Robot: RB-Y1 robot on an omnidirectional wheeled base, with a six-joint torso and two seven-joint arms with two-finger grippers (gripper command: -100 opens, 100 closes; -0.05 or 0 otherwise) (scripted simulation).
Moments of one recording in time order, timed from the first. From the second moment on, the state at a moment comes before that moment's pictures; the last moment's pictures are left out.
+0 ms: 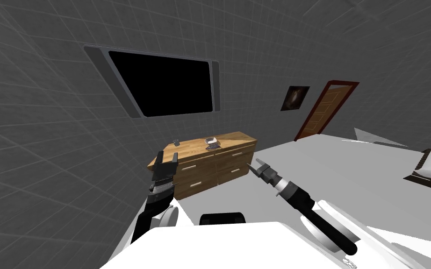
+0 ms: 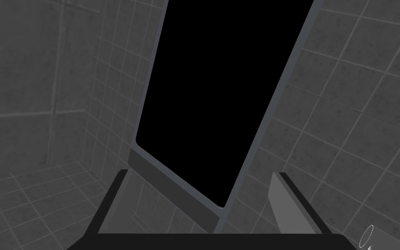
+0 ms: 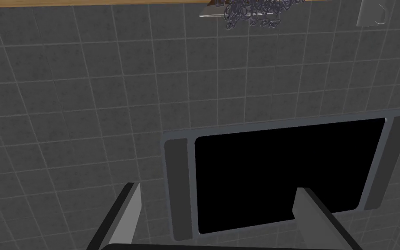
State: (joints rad) left arm 0.54 0.02 -0.07 -2.23 0.09 -0.57 0.11; right arm 0.57 -0.67 -0.01 -2.08 0.49 -0.35 0.42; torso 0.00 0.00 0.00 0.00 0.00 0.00
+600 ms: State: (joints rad) left arm 0.54 0.02 -0.07 -2.23 0.09 -0.57 0.11; right arm 0.58 -0.84 0.01 -2.01 0.59 -0.29 0.49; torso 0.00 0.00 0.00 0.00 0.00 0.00
